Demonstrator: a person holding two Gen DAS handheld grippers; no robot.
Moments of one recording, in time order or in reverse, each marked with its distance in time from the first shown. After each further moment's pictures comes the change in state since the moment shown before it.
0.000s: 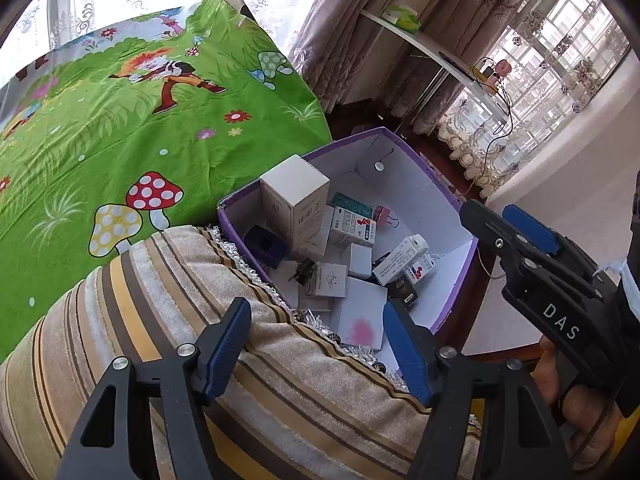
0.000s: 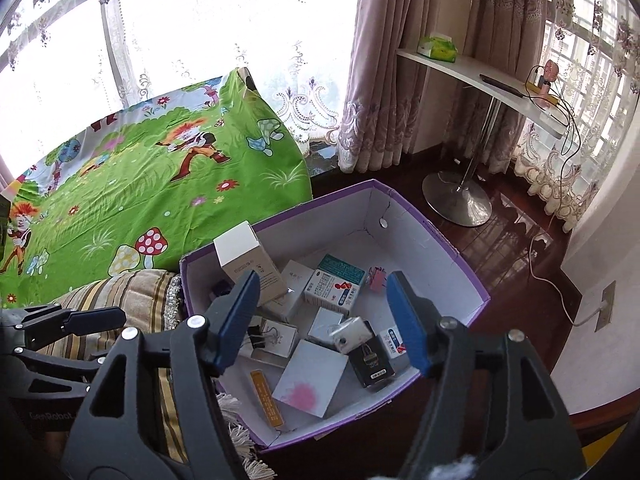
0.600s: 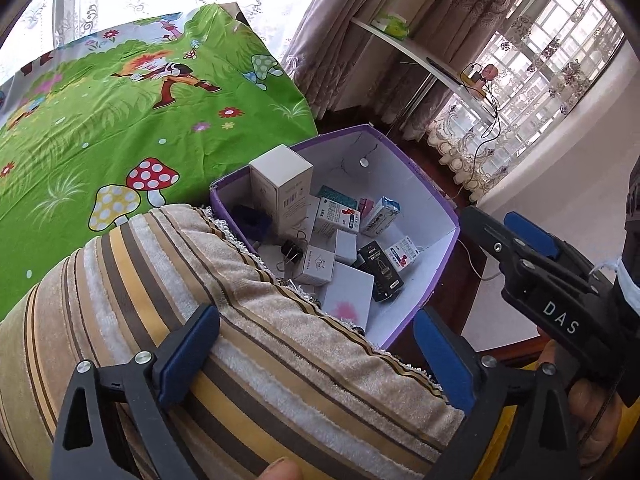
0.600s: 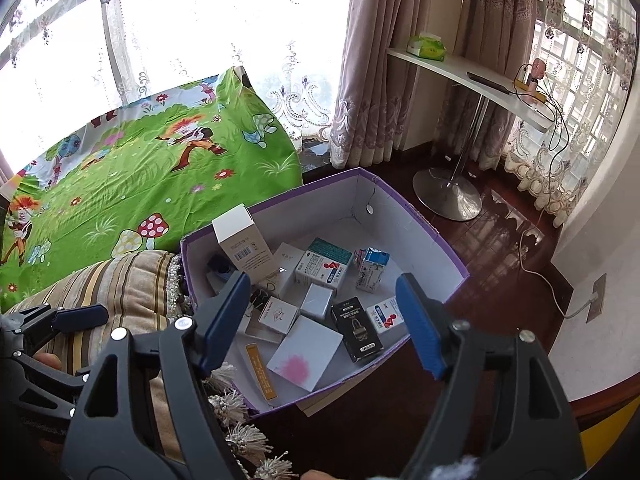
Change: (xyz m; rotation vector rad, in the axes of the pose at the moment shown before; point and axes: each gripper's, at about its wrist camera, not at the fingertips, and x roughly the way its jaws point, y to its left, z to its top) left arm -0.014 -0.010 -0.026 0.009 -0.043 -0.021; right arm -0.024 -0.007 -0.019 -0.002 0.006 -0.023
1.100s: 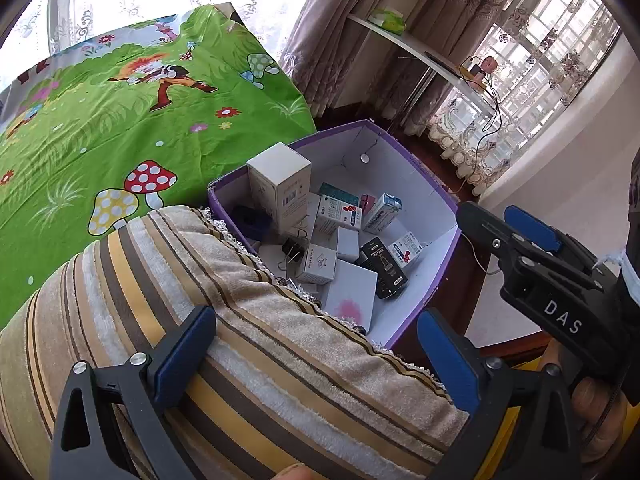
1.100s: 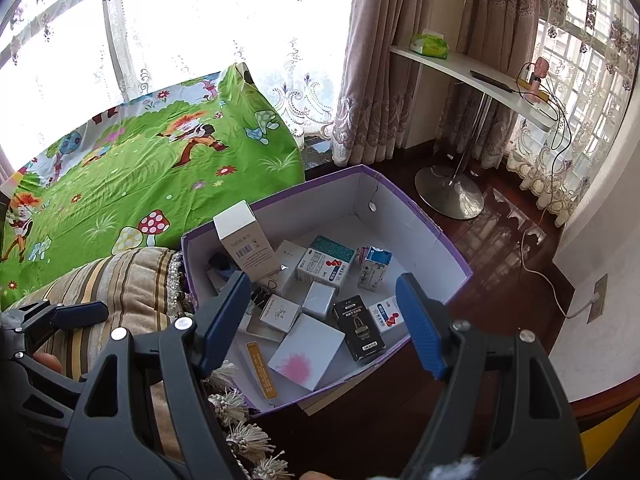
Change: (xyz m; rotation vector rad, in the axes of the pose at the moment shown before) left arm 0.004 -0.004 -0.001 0.025 0.008 0.018; right arm 0.002 -0.001 0.000 -0.002 0.007 0.005
